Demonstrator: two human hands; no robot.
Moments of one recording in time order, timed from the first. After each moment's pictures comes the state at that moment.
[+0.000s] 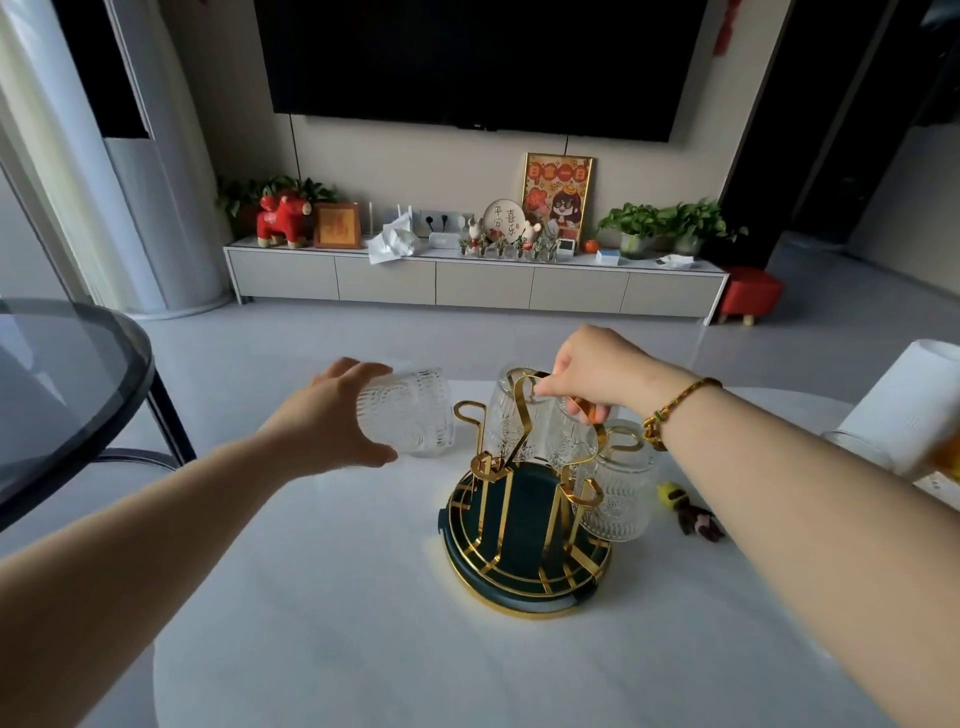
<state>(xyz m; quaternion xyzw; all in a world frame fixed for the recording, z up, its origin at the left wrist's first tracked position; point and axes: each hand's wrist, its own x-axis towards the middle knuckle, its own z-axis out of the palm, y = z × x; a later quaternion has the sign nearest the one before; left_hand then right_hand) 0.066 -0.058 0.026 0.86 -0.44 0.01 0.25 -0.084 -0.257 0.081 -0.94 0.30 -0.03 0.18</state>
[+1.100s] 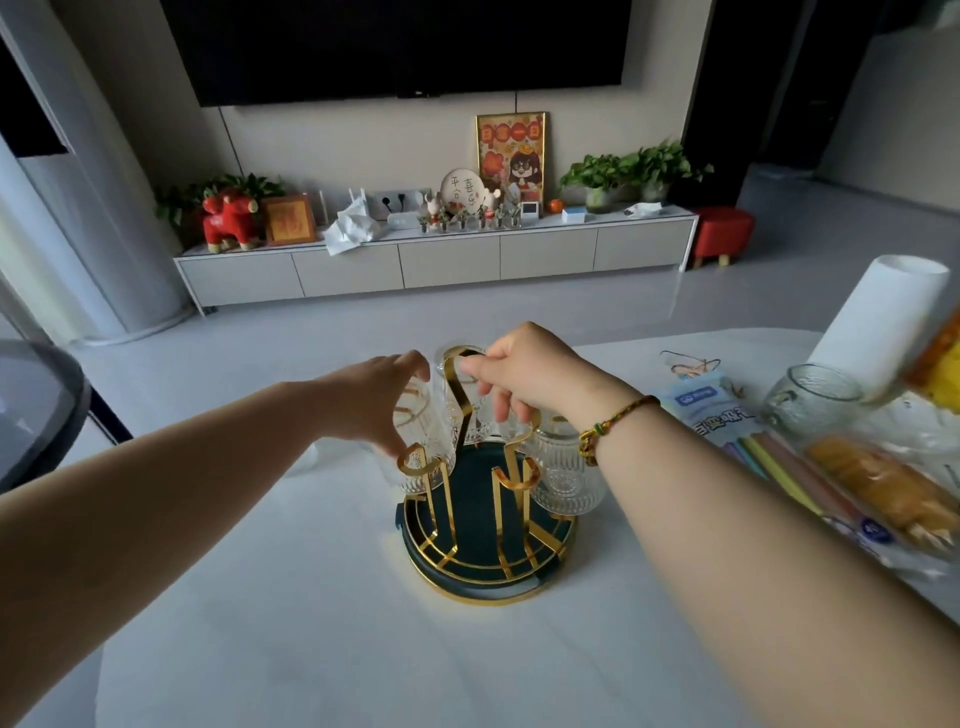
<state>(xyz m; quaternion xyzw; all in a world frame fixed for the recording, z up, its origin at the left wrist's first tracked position) 0.048 -0.153 0.029 0.82 -0.56 -0.10 0.04 -0.104 -0.255 0.055 -0.88 0.25 -0.11 0.39</state>
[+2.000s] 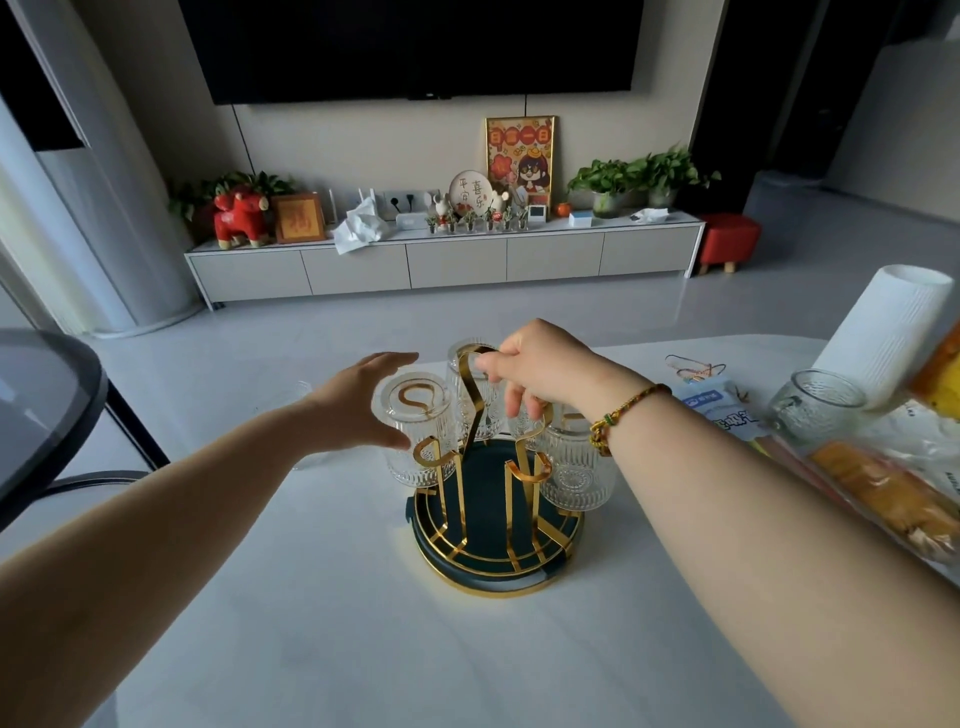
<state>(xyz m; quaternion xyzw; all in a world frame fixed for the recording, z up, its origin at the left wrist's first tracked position) 0.048 -0.123 0.019 0.82 -0.51 -0.11 0.25 -0.104 -0.254 0.058 -0.90 0.25 -0.09 0.36</state>
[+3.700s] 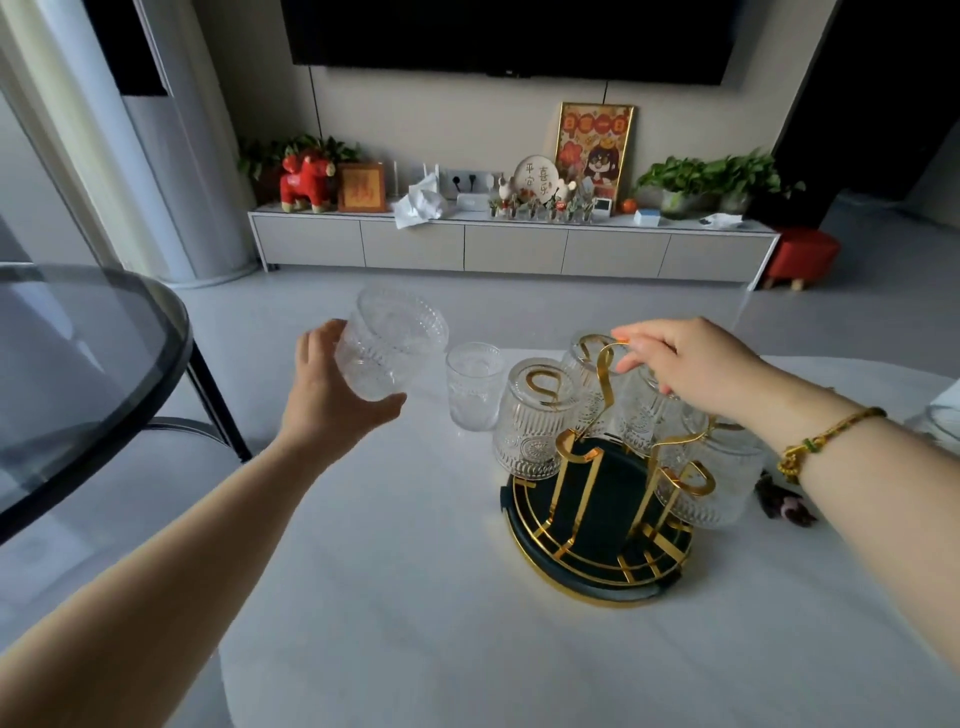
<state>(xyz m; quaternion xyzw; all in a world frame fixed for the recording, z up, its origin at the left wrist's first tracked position) 0.116 -0.037 -0.026 0.81 -0.31 0.10 0.49 -0.087 -0.247 0.049 -0.93 0.24 -0.15 0.24</state>
